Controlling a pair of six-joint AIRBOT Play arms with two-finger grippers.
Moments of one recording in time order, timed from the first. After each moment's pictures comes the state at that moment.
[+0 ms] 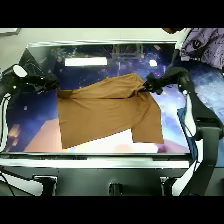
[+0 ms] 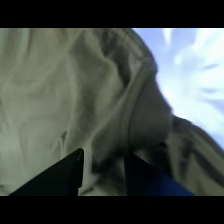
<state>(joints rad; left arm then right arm) 0.11 -1.73 1.68 1.22 -1.08 -1.72 -0.09 -2.03 1.92 2.24 -1.12 -1.30</state>
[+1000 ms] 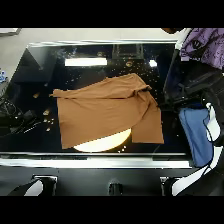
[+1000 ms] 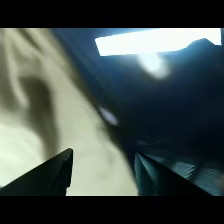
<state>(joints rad) 0.35 -1.03 0.88 1.23 -1.20 -1.66 -0.32 -1.93 1.53 2.26 -1.38 -1.79</state>
